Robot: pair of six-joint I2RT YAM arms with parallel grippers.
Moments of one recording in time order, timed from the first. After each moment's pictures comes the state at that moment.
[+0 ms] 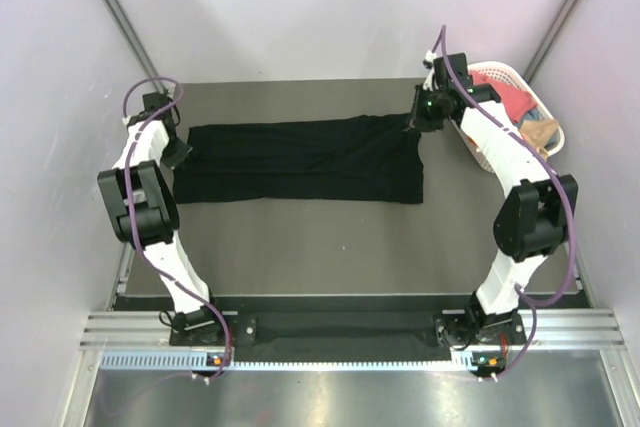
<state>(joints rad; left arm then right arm) 0.27 1.94 1.55 -0.75 -0.23 -0.60 0.23 1.77 1.68 -0.75 -0.18 0.34</state>
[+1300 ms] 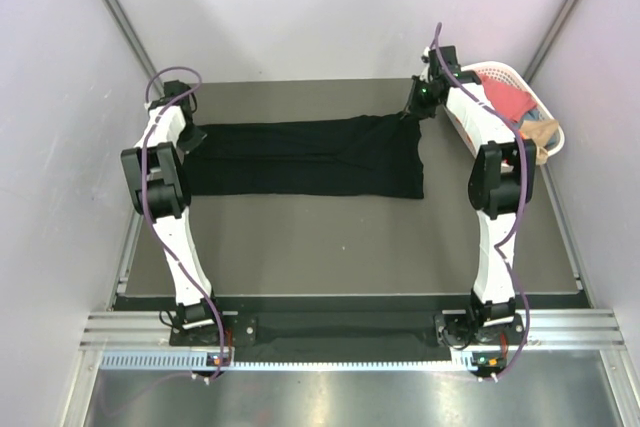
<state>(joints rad) 0.20 2.26 1.89 -0.78 -0.23 -0.60 0.16 2.21 2.05 -0.75 -0.24 0.38</state>
